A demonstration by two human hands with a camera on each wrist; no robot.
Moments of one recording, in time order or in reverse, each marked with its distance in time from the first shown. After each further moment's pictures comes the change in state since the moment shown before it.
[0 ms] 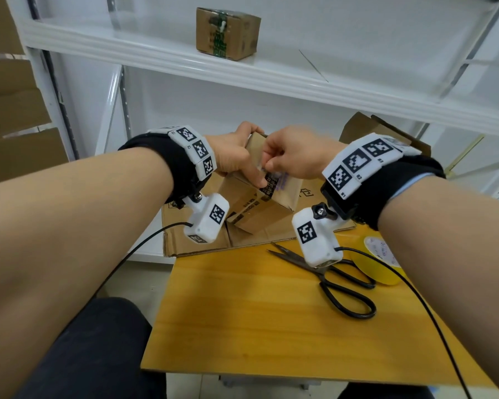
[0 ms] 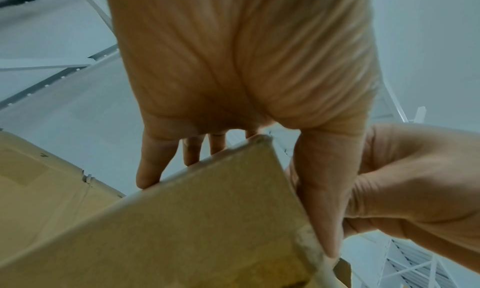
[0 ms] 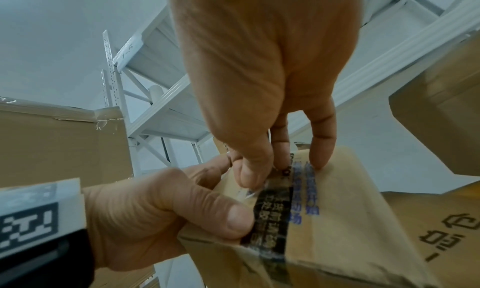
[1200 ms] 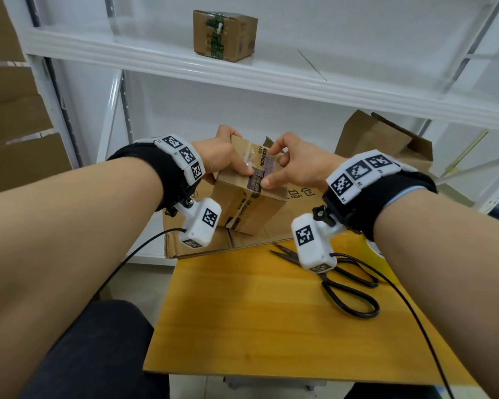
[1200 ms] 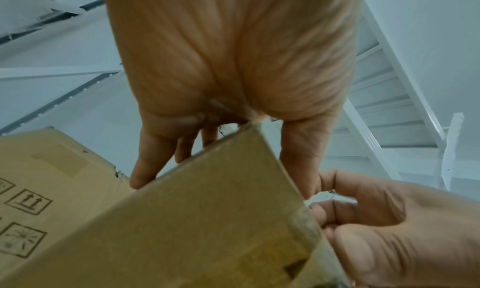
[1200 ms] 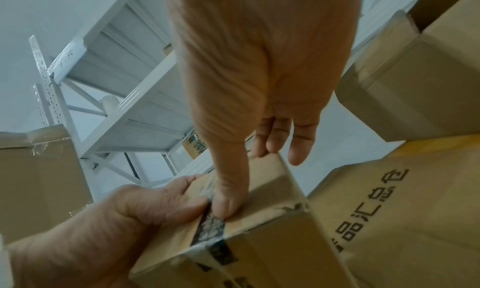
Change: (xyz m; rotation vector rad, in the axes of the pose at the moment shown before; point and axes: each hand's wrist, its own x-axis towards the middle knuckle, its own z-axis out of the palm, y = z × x) left_hand -0.002 -0.012 0.000 -0.172 0.189 -0.138; right_hand 0.001 0.024 0.025 0.399 0.040 0.213
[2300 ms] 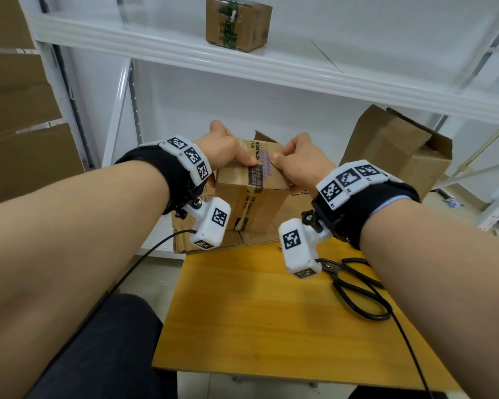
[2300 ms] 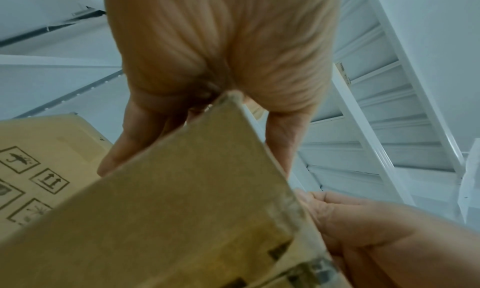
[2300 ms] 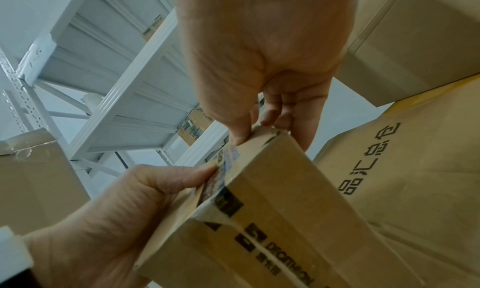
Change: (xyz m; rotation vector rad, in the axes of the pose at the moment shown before) left_hand 0.004 -0.015 -0.007 -0.074 0.147 -0.105; right_hand 0.017 -0.005 0.033 0.183 0.191 0.158
